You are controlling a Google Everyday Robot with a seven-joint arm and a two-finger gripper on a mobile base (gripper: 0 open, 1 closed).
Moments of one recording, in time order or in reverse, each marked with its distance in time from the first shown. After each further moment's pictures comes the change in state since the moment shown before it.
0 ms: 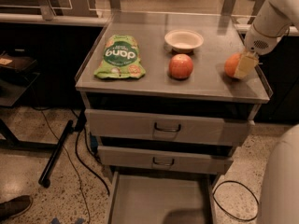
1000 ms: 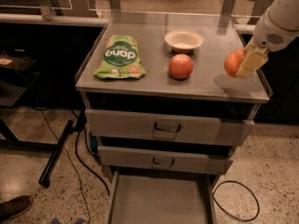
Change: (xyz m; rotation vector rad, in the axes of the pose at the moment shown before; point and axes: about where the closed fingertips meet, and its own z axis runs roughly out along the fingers) arm -0.010 0.055 -0.065 -0.016 -0.099 -0.014
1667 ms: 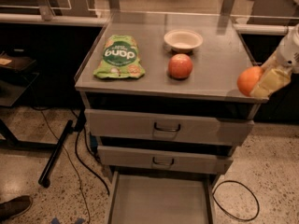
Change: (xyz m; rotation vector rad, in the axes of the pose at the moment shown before) arm 0.047 0.055 -0.015 -0.067 -0.061 0.101
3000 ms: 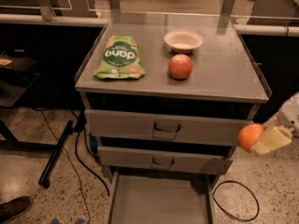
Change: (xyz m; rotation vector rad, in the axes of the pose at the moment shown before) arm 0.083 0.095 0.080 -0.265 -0.021 0.207
